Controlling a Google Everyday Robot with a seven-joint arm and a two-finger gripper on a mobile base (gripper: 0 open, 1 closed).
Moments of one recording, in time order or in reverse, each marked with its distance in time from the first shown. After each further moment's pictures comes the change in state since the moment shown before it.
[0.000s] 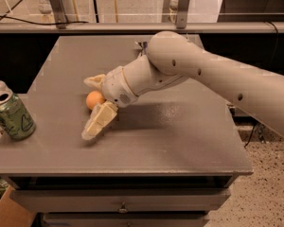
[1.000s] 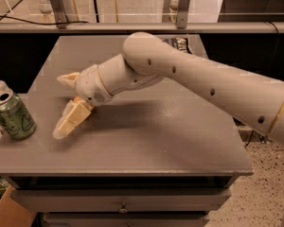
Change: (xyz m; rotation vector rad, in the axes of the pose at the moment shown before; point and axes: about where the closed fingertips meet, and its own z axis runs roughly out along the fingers) arm -0.047 -0.002 0.050 -0.052 -0.105 -0.025
